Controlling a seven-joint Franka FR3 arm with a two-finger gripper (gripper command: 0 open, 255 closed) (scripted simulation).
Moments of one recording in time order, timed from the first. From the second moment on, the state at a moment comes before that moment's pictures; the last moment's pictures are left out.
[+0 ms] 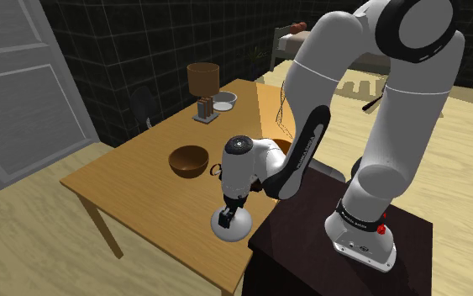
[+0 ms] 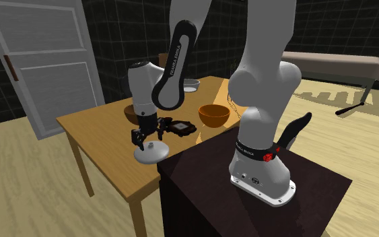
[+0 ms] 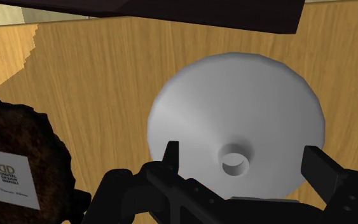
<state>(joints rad) -0.04 0.15 0.58 -2.70 -0.53 2.81 0.92</state>
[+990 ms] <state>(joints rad) -0.05 0.14 0.59 -2.70 -0.52 2.81 0.90</state>
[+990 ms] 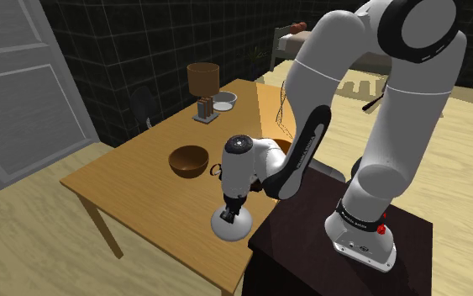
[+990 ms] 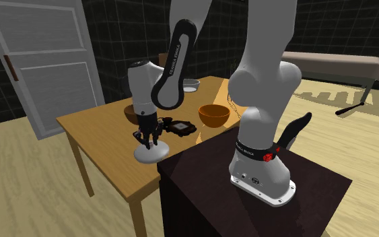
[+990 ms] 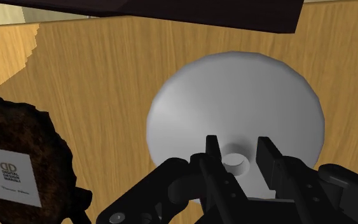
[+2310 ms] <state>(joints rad) 0.02 -0.25 0.64 -2.71 0.10 2.52 0.43</state>
